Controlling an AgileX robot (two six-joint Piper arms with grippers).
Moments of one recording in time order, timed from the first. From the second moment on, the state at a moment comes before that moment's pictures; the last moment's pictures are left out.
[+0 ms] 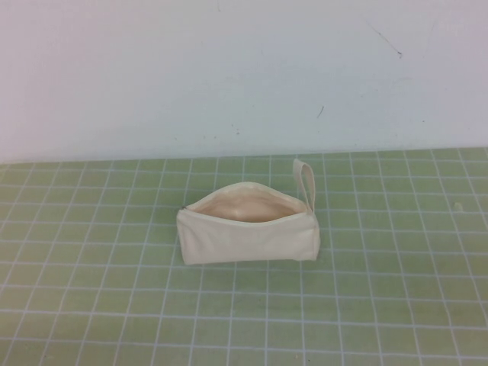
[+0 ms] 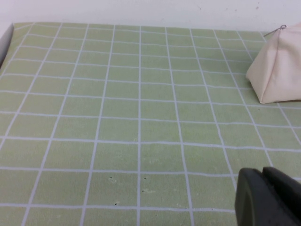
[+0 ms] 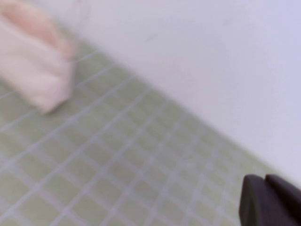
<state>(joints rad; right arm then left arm) 0.17 0.35 -0.40 0.16 0.43 -0.63 -0.11 -0.01 0.02 -0.07 0.37 -0.08</state>
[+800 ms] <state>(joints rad) 0.05 -0.01 0.03 0.18 0.23 -0.50 -0.11 -0.01 0.02 -0.07 0.37 -0.08</state>
